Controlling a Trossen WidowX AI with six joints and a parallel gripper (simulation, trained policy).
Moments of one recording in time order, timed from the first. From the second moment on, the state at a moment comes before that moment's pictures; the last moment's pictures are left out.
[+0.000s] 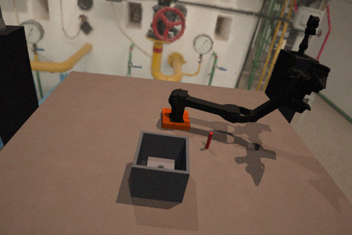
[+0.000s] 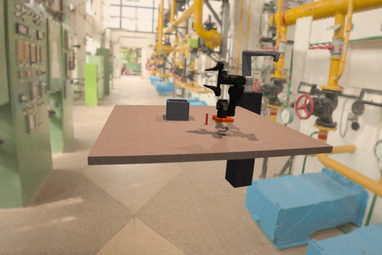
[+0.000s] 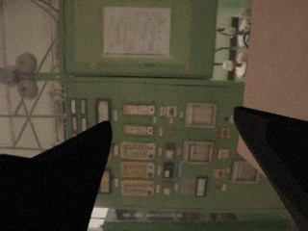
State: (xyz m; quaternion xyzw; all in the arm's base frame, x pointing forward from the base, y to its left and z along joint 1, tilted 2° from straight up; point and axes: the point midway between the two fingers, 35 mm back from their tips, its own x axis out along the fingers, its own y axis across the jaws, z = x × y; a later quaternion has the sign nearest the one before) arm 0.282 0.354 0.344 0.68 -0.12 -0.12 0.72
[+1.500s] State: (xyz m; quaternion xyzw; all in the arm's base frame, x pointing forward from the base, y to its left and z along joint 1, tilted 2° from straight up) arm 0.112 0.099 0.578 0.90 0.02 0.07 0.42
